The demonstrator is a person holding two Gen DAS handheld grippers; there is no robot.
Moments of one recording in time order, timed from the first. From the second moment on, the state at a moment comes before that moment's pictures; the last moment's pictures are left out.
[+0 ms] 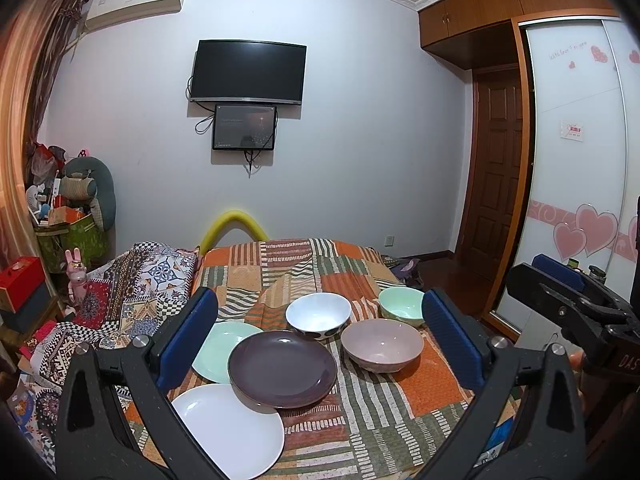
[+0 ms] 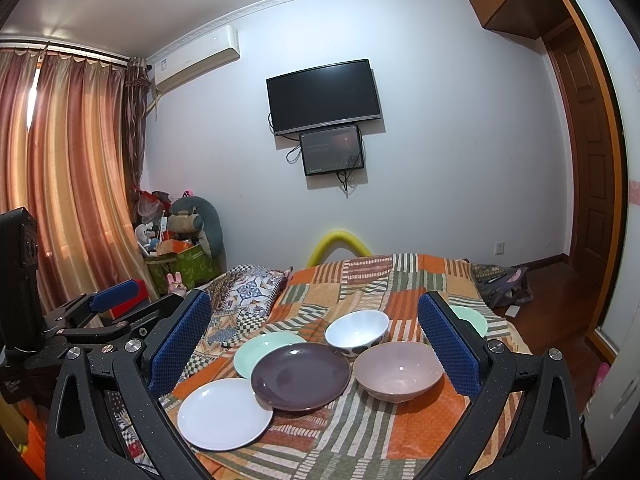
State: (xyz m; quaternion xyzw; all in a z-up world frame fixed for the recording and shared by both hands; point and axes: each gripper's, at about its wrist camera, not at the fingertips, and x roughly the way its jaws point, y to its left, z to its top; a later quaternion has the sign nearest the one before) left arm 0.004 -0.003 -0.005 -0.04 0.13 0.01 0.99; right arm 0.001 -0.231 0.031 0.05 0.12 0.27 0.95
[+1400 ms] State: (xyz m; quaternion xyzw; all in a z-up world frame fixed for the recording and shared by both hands) left arm 0.133 0.107 -0.160 -0.09 0.37 0.07 0.92; right arm 0.091 -0.186 -0.078 0.01 0.33 0.27 0.90
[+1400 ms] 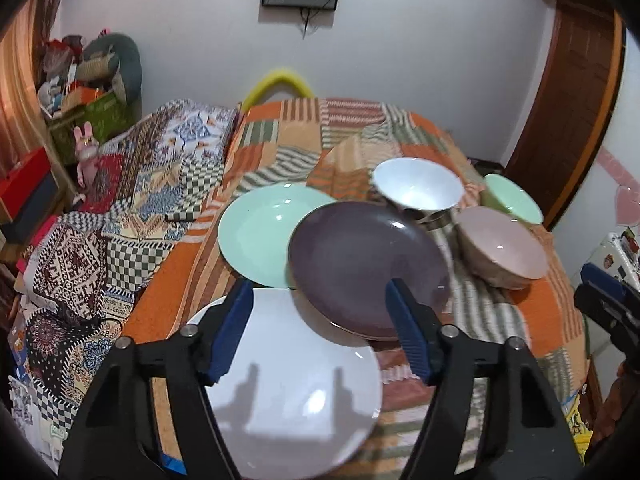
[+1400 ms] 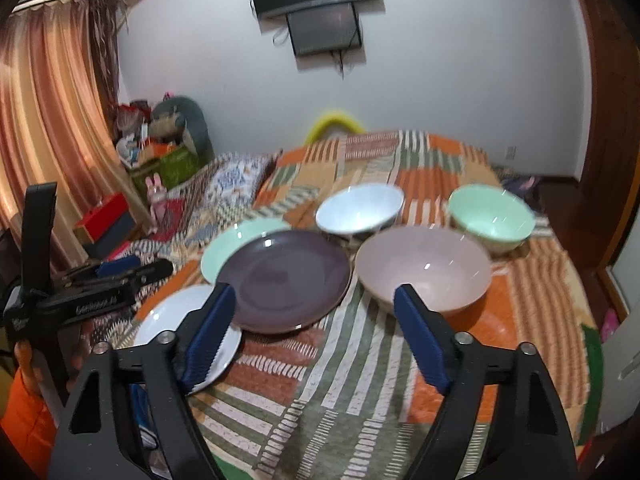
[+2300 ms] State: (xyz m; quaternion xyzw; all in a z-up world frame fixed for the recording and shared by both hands) left arm 0.245 0.163 -0.233 -0.10 0.43 0.03 0.90; right arm 0.175 -0.134 -0.167 -0.02 0.47 0.24 0.85
